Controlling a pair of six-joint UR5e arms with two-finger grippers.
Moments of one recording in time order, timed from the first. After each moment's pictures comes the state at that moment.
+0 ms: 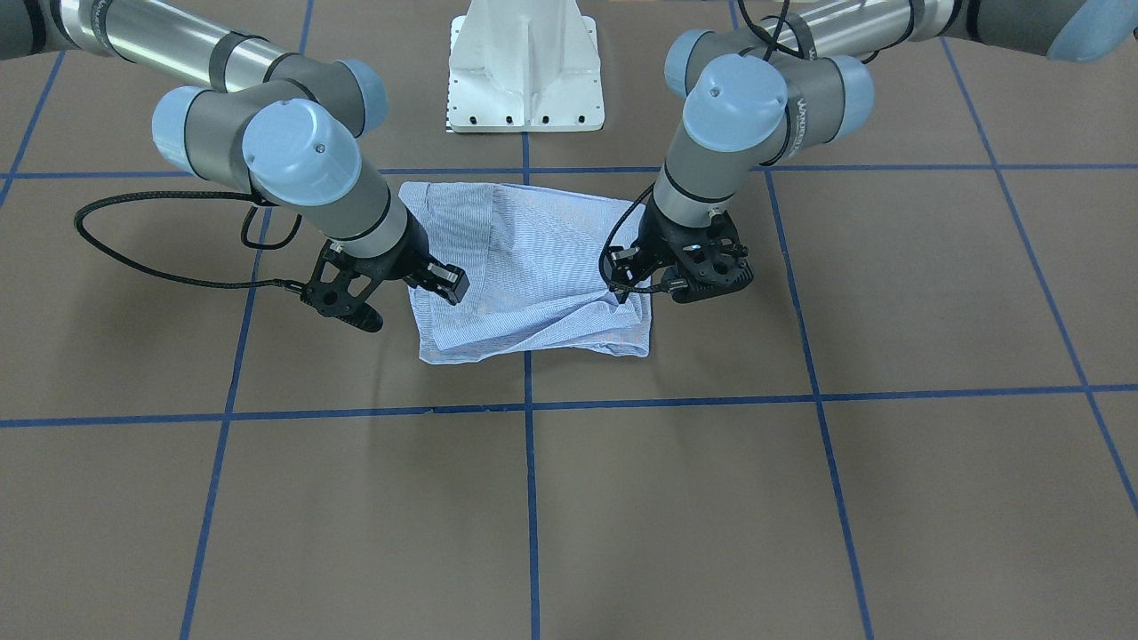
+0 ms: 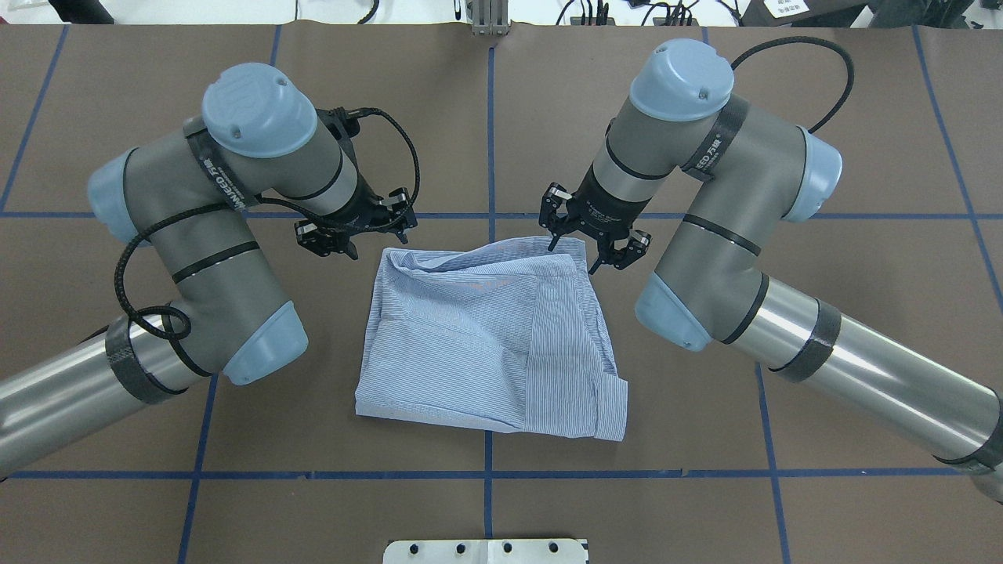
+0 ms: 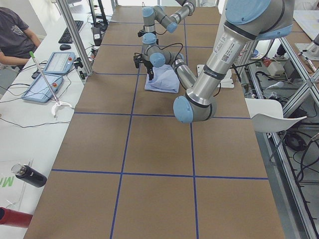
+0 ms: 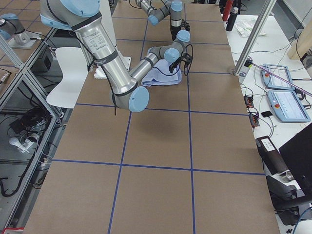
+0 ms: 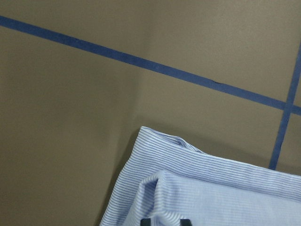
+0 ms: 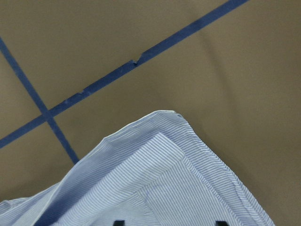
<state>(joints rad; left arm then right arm) -0.70 -2.20 -1.69 -1.66 -2.02 -1.41 0.71 -0.92 1.62 -1.48 2.23 1.61</state>
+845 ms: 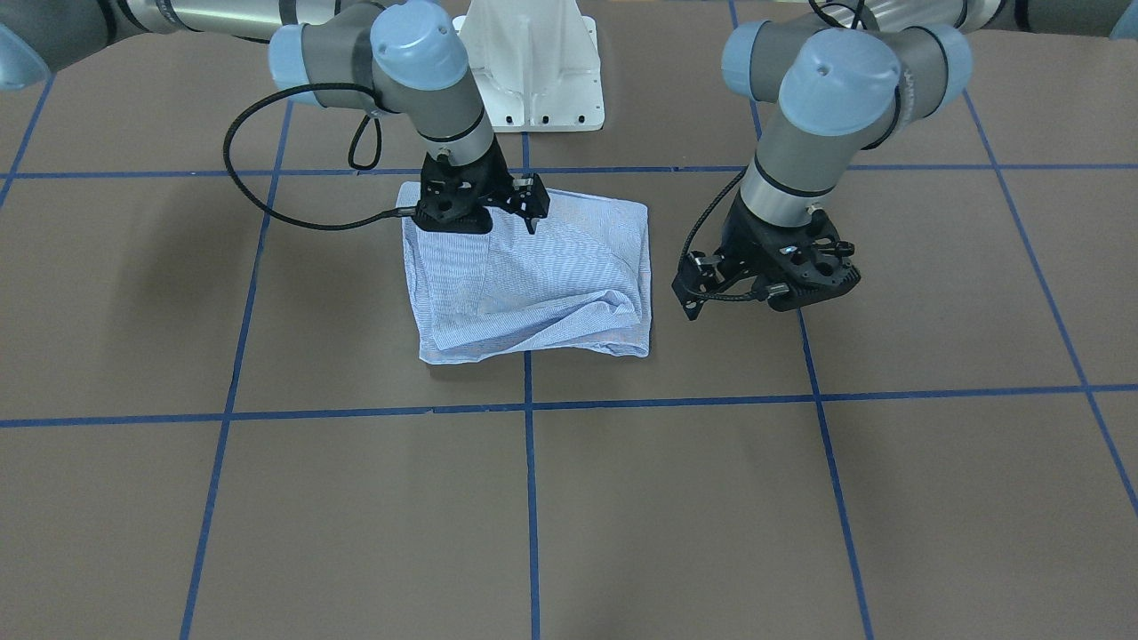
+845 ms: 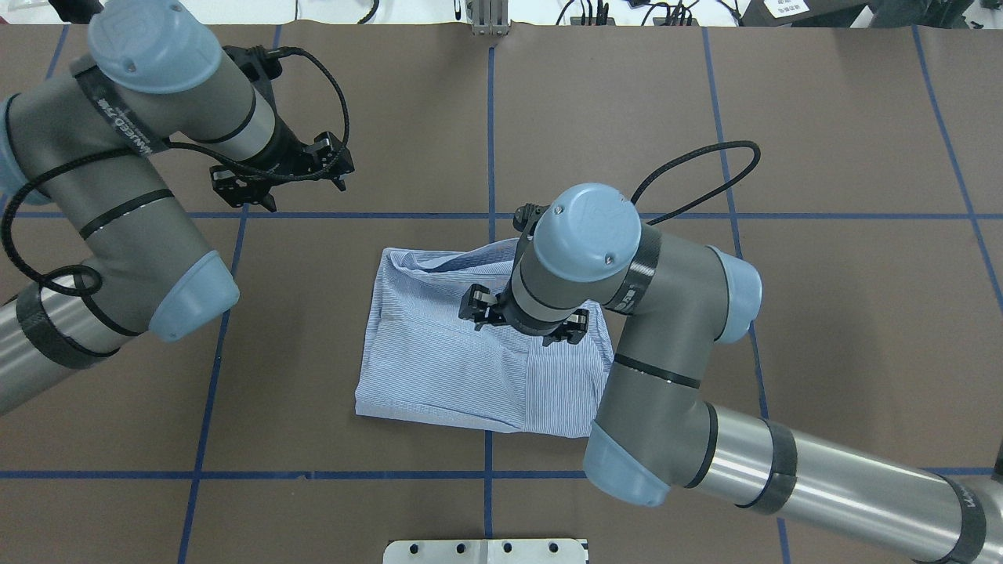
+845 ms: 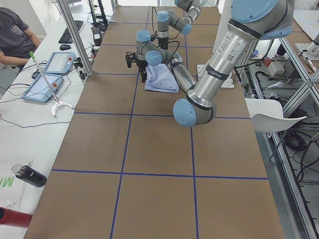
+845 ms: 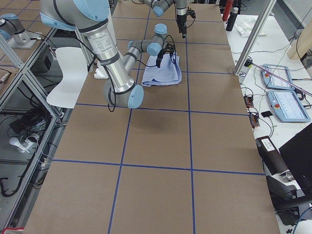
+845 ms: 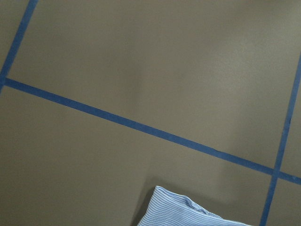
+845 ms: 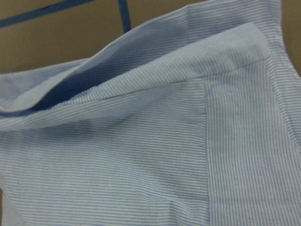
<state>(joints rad) -0.82 -2.12 -1.79 -1.57 -2.02 -1.28 0.44 -0.90 1.72 -1.49 1.90 1.45</state>
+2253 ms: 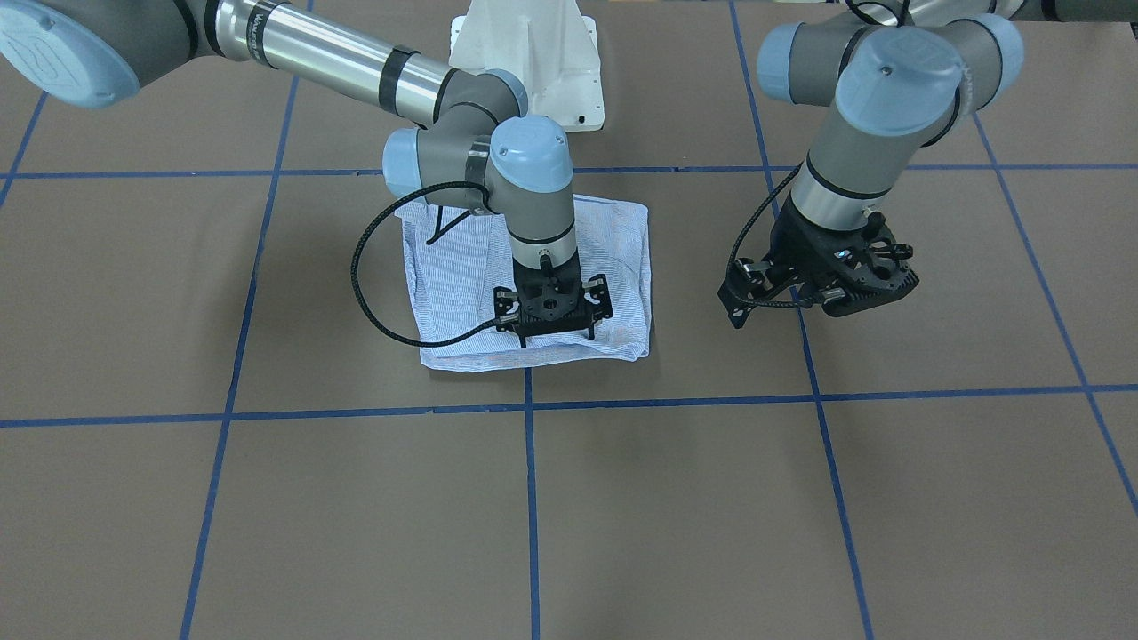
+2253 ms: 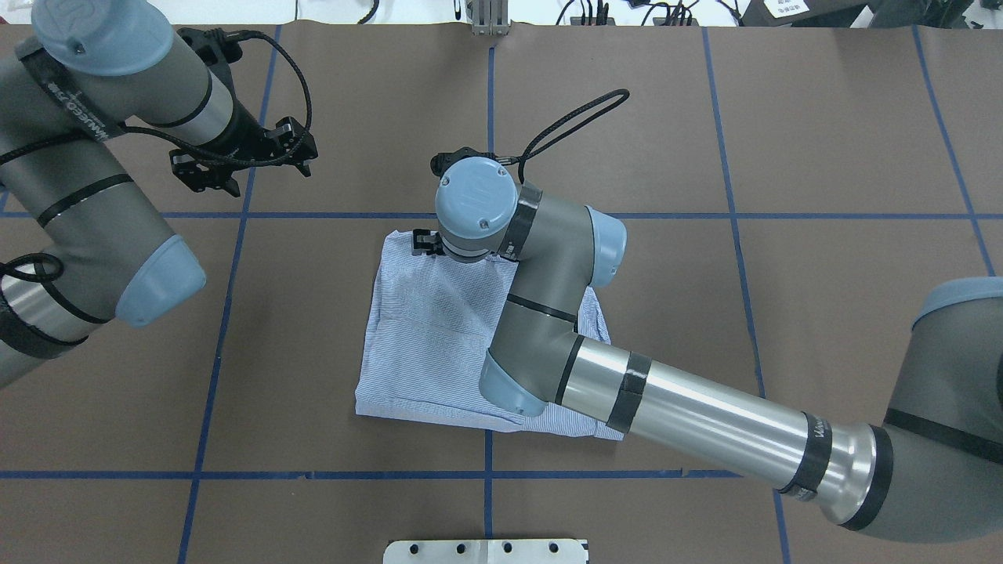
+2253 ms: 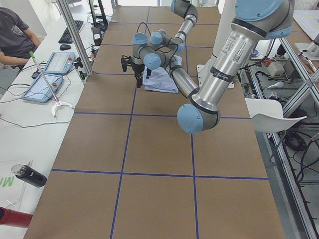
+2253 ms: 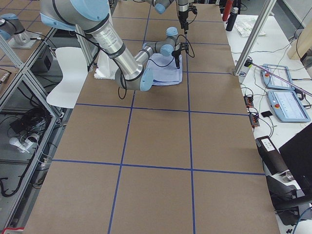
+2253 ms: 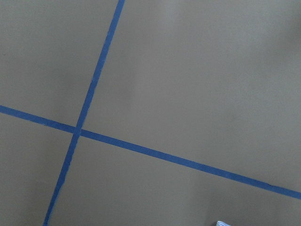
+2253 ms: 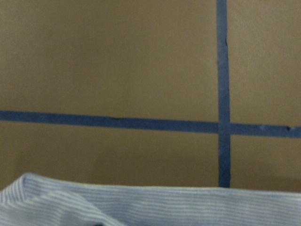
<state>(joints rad) -0.86 -2.09 -1.80 -1.56 -2.02 -1.25 0.51 -0.62 1.20 -1.25 1.69 1.19</state>
